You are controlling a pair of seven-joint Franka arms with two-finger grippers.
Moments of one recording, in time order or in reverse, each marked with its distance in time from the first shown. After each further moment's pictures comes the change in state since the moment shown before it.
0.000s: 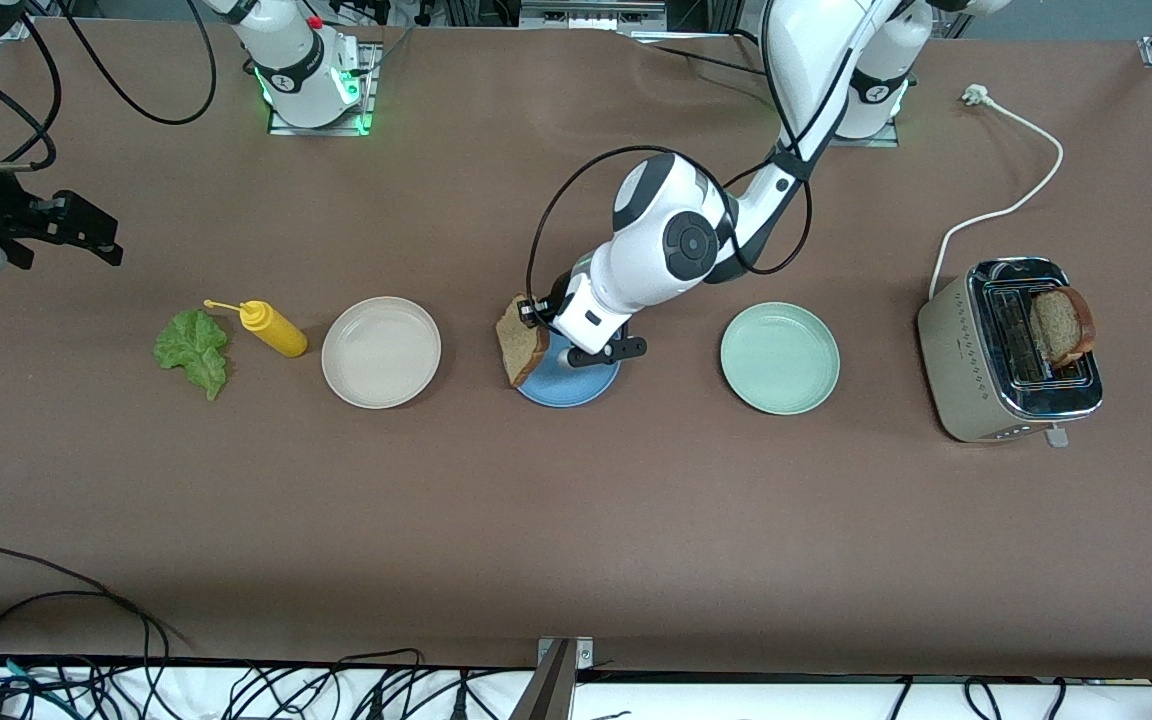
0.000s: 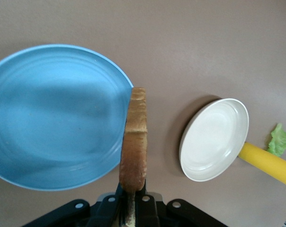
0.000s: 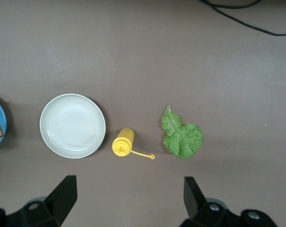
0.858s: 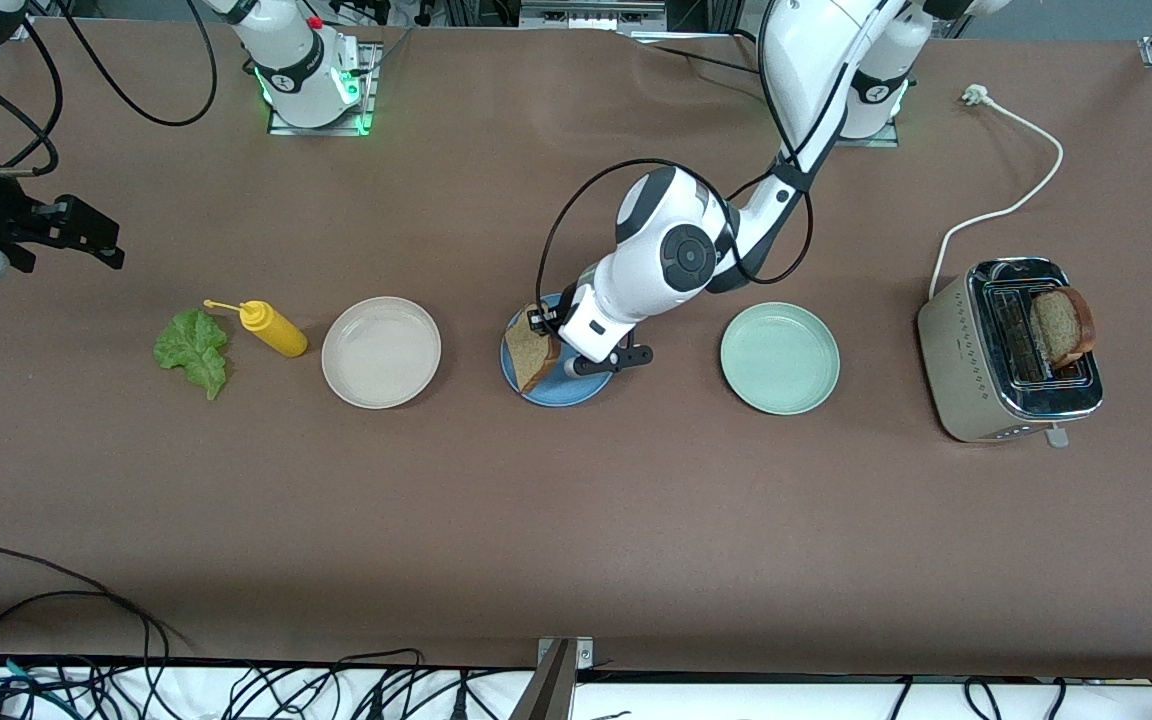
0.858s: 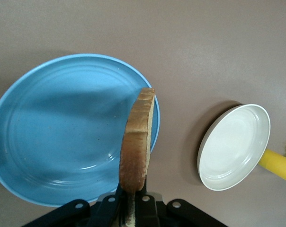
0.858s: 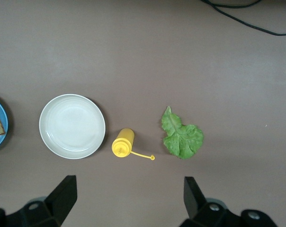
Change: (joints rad) left arm 0.002 0.024 0.010 -0.007 0.039 -0.001 0.000; right arm 0.000 0.010 0.000 0.004 0.000 0.002 0.000
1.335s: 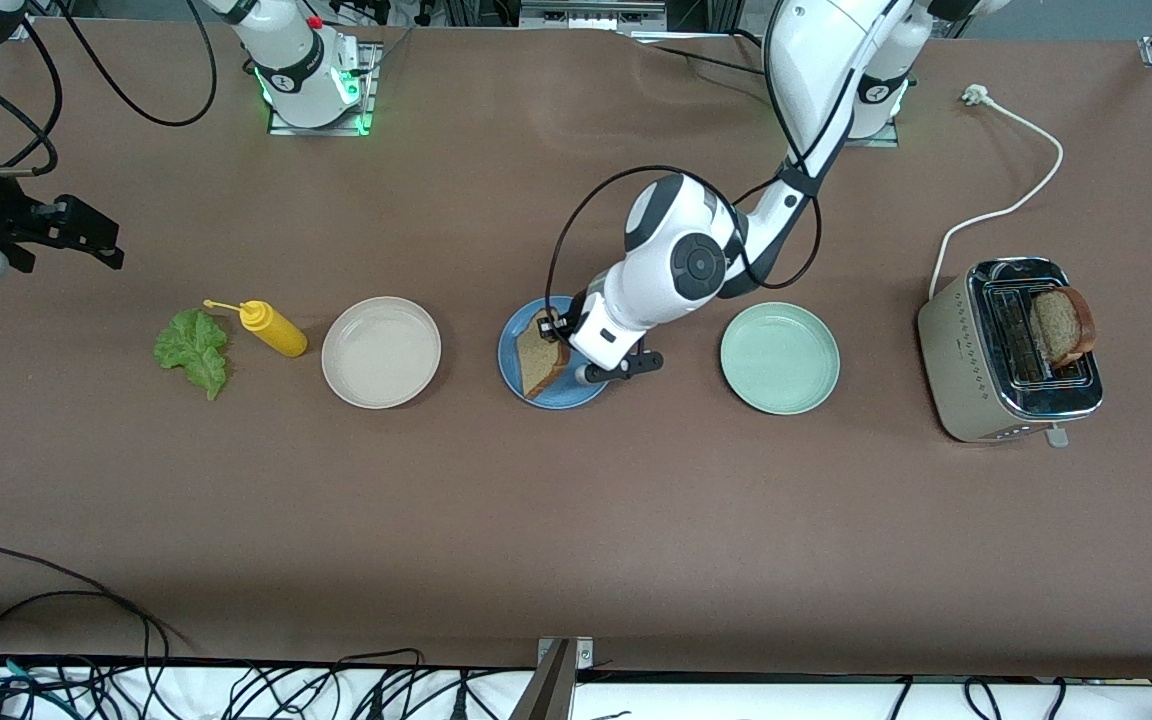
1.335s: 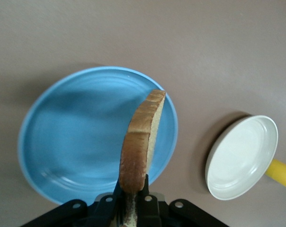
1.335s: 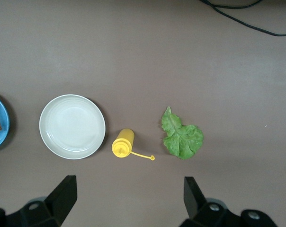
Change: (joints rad) left arm 0.019 0.001 0.009 -0.012 0.001 -0.004 0.006; right arm 0.000 0.000 0.000 0.002 0.000 0.000 0.000
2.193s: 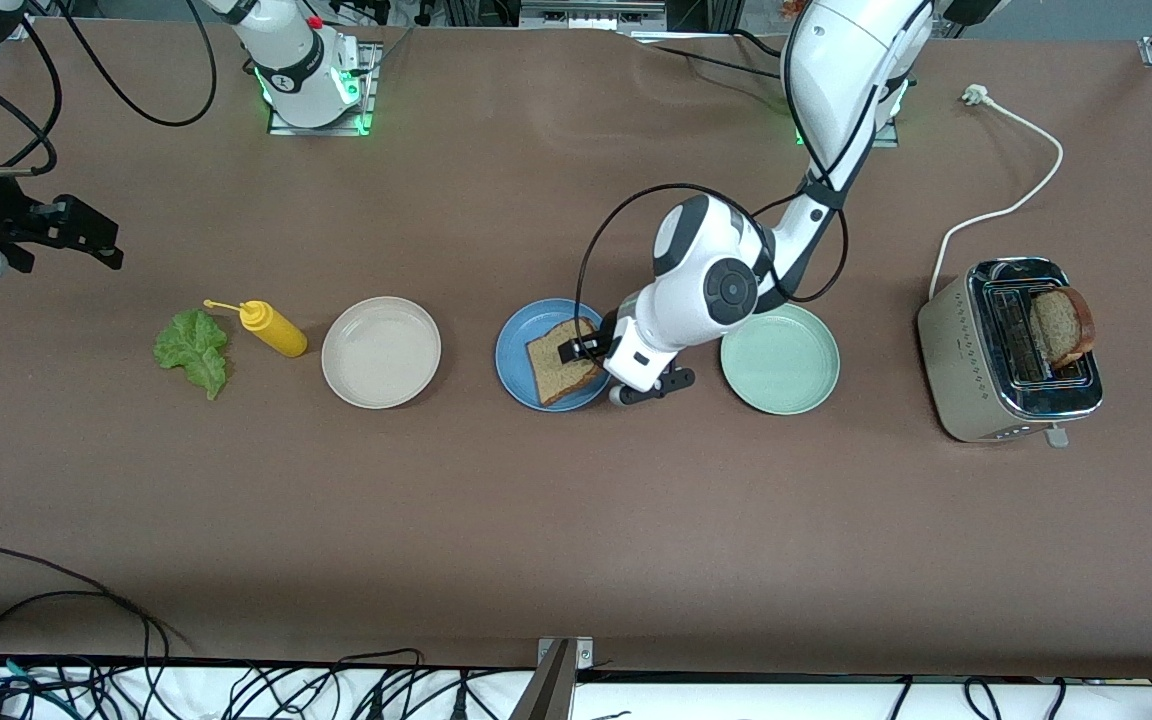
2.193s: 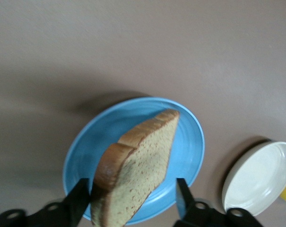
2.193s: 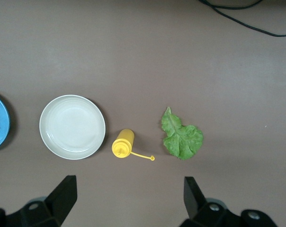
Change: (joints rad) left arm 0.043 0.002 0.030 -0.024 0.000 -0.023 0.007; right arm 0.000 0.000 0.000 0.001 0.000 0.001 0.000
